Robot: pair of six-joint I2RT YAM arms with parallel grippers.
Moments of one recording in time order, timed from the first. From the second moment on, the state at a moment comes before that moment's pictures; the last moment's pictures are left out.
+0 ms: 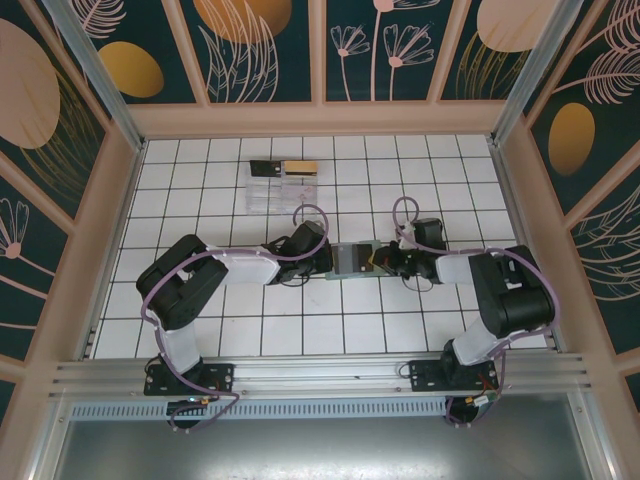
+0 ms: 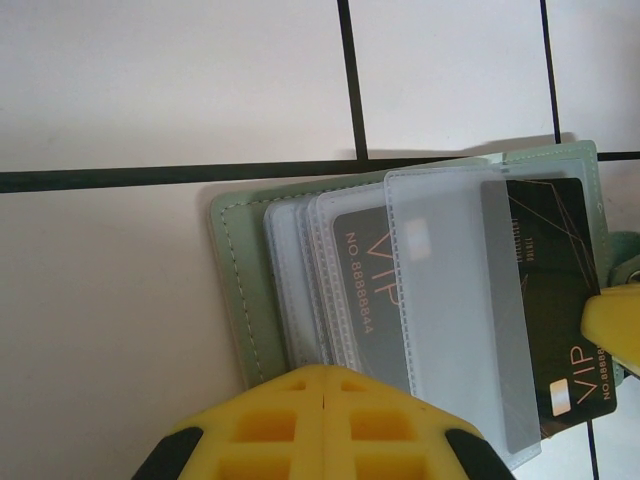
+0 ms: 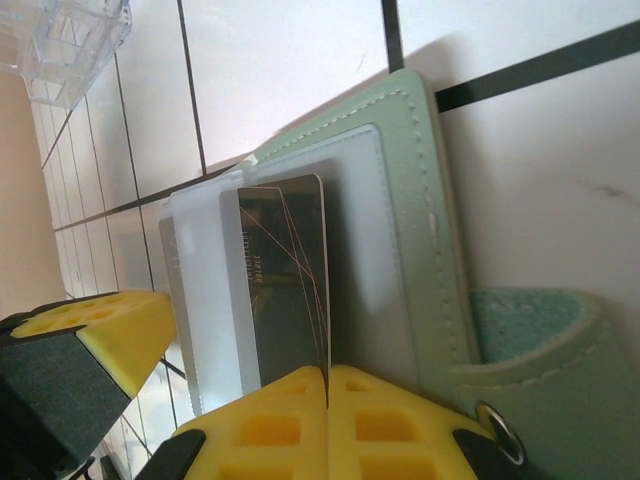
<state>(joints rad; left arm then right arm) -0.82 1.85 0.92 0.08 0.04 -0.85 0.23 1.59 0.51 0.19 -0.65 0.70</state>
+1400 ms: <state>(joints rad) -0.74 1.40 0.69 0.60 0.32 -0.96 0.26 1.10 0.45 0.41 -0.79 0.76</state>
